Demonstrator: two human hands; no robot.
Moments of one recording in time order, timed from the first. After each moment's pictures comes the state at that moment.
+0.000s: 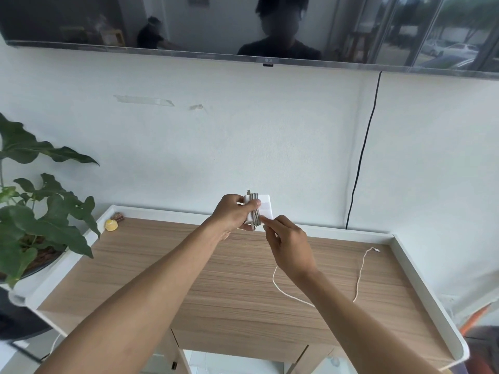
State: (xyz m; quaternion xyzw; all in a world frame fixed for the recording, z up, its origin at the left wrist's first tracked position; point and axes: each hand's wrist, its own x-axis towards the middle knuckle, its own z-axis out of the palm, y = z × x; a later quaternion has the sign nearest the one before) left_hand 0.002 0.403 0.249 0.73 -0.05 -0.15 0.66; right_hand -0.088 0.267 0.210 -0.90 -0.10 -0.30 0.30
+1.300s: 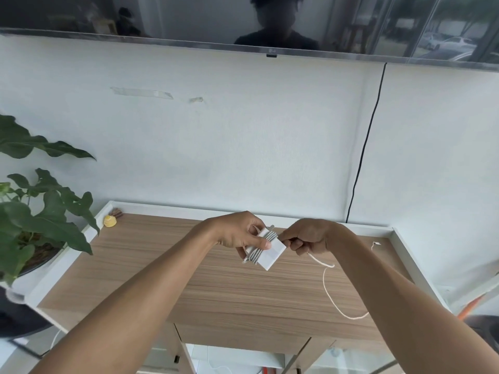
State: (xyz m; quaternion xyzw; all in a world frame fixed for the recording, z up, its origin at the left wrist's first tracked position) left_hand -0.013 0.428 0.243 0.79 -0.28 -0.37 0.39; right_hand -0.054 0.222 0.236 -0.75 0.13 0.33 0.56
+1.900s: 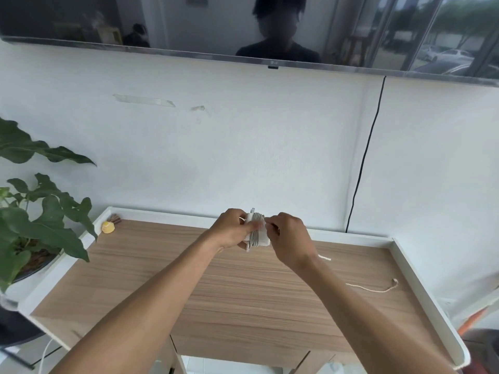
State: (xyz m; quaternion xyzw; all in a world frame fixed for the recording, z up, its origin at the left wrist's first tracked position) left_hand 0.003 0.421 0.227 0.80 -0.14 -0.19 0.55; right_hand -0.071 0.272 0.238 -0.95 -0.04 -0.16 0.26
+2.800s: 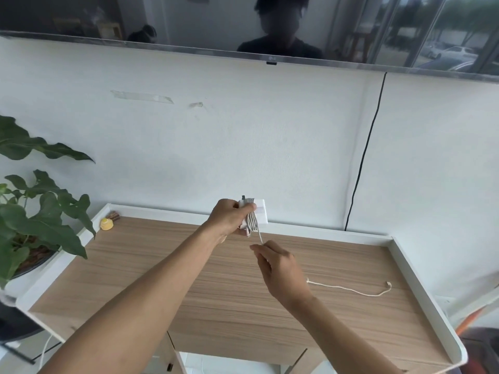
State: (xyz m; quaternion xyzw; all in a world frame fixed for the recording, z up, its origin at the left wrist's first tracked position) left_hand 0.011 0.411 0.236 0.75 -0.02 -0.16 0.64; right_hand -0.103 0.280 0.174 -0.92 -0.14 -0.25 0.27
